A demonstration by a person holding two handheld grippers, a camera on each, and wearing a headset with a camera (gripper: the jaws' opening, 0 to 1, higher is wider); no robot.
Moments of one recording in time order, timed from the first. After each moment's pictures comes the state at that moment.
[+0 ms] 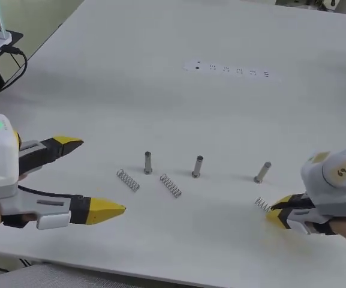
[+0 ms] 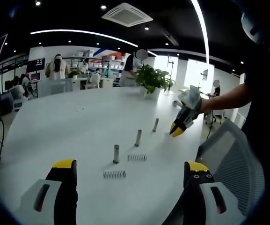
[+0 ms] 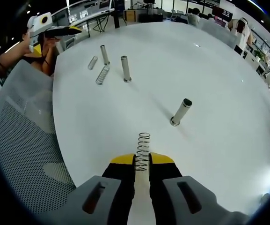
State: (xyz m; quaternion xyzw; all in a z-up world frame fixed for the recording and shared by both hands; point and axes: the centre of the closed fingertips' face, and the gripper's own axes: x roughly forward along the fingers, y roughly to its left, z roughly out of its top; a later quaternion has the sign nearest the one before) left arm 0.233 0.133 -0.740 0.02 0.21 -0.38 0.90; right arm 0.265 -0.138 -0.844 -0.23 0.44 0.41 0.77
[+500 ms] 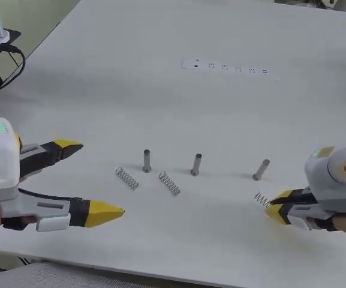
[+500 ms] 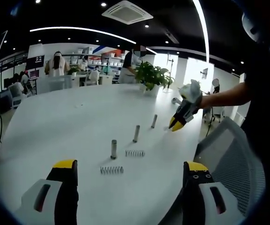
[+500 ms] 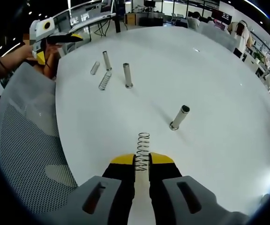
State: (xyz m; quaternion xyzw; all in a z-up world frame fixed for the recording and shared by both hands) left arm 0.227 0.132 -0.750 0.02 0.22 -0.38 0.90; right arm 0.265 -0.135 -0.832 -0.22 0.42 0.42 0.77
